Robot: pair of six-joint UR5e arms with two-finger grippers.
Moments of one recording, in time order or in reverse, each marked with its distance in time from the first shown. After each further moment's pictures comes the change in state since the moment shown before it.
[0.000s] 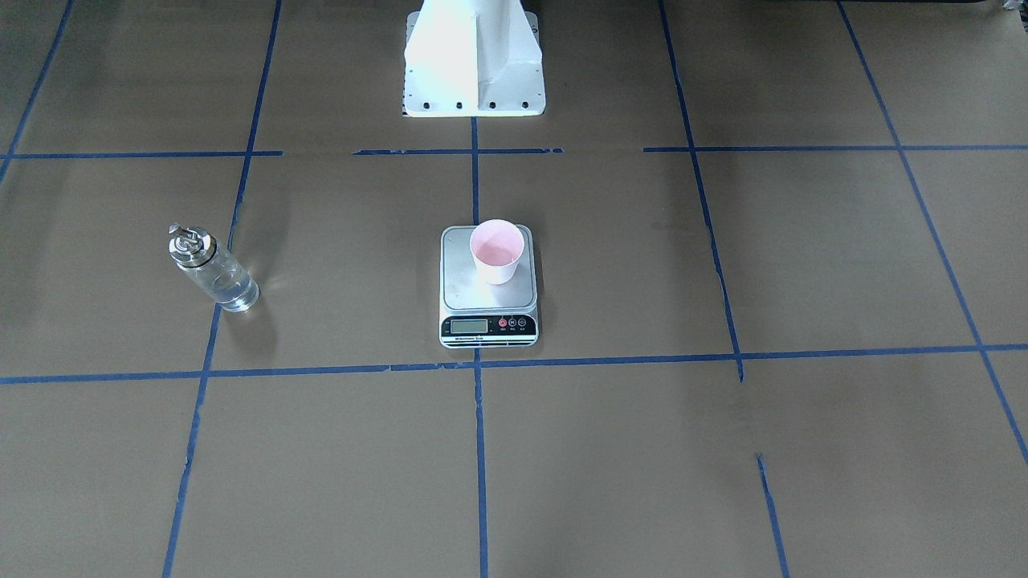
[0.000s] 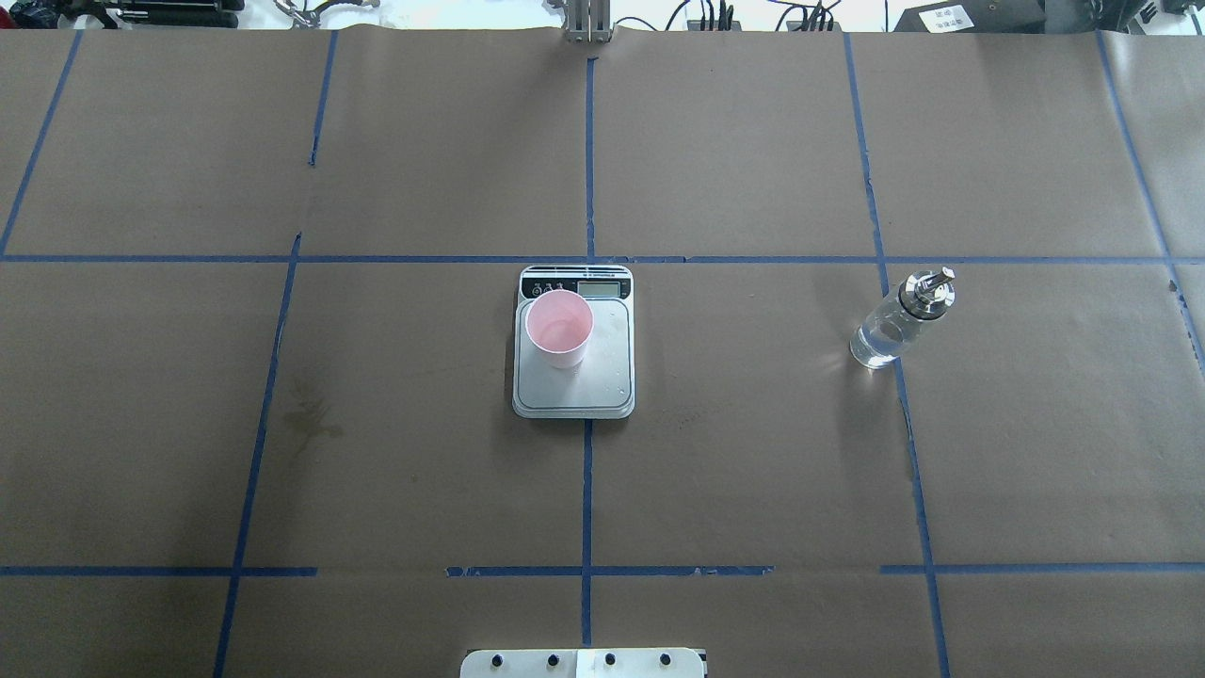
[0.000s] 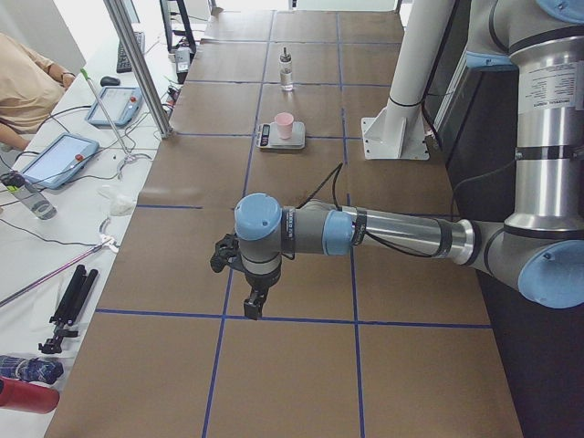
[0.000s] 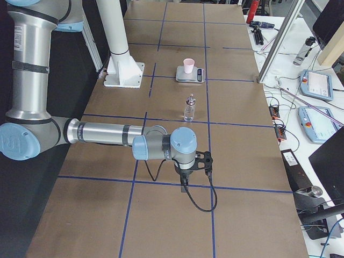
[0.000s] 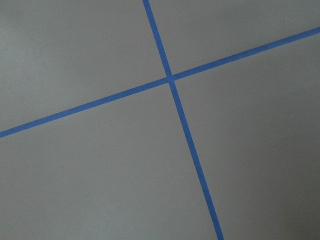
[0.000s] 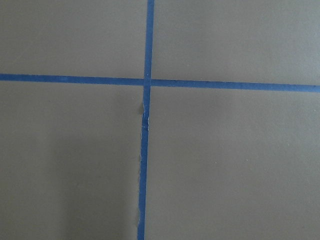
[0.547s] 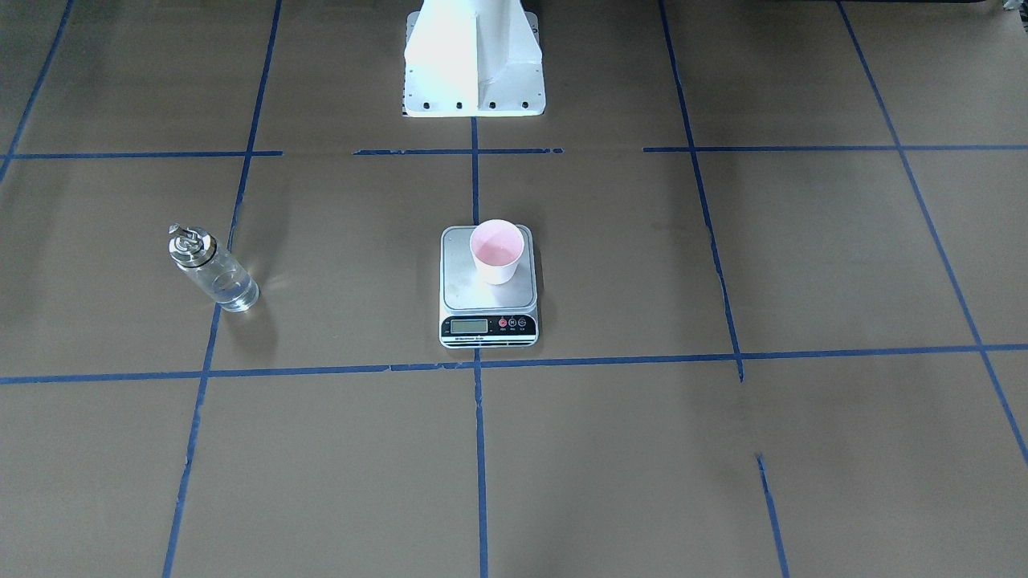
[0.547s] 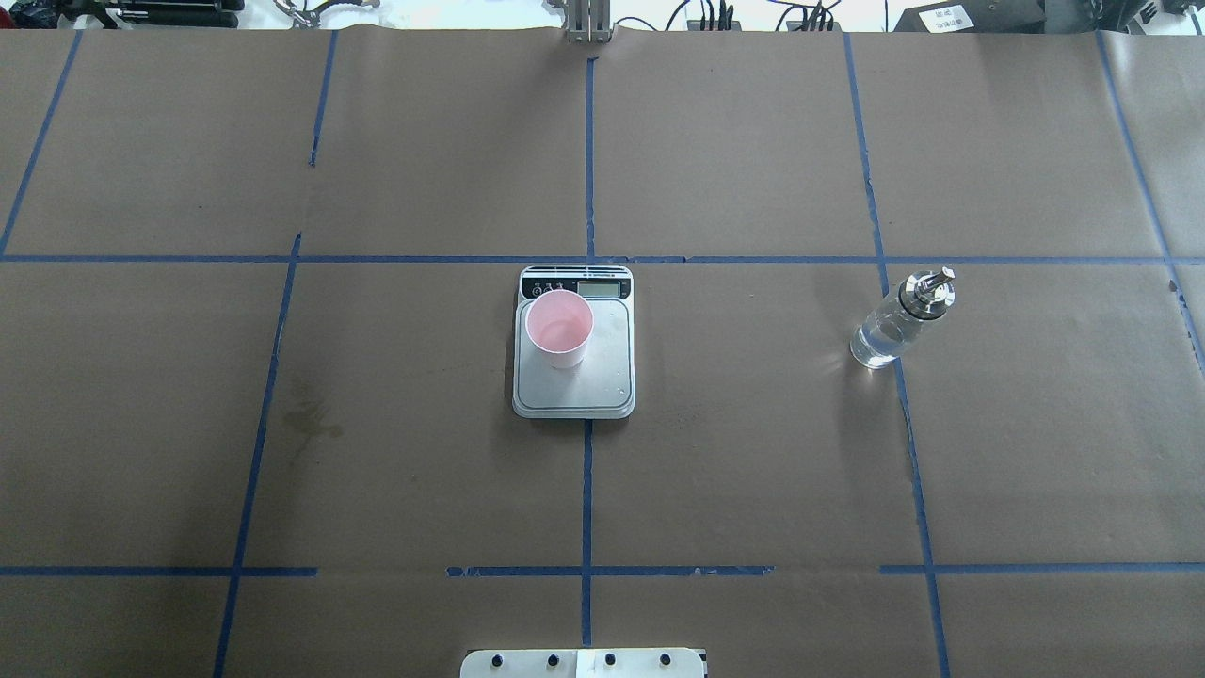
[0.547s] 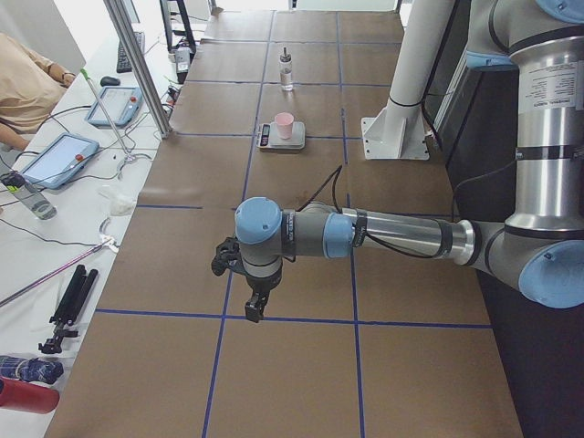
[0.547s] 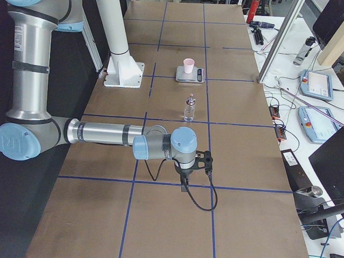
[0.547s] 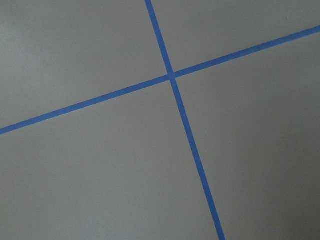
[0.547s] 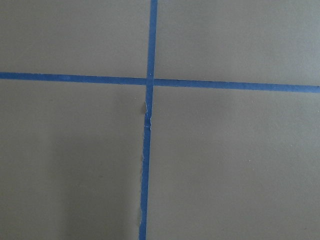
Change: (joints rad) left arm 0.001 0.001 0.005 -0.002 0.001 0.001; right arm -0.004 0.000 0.001 0.001 0.002 -0.002
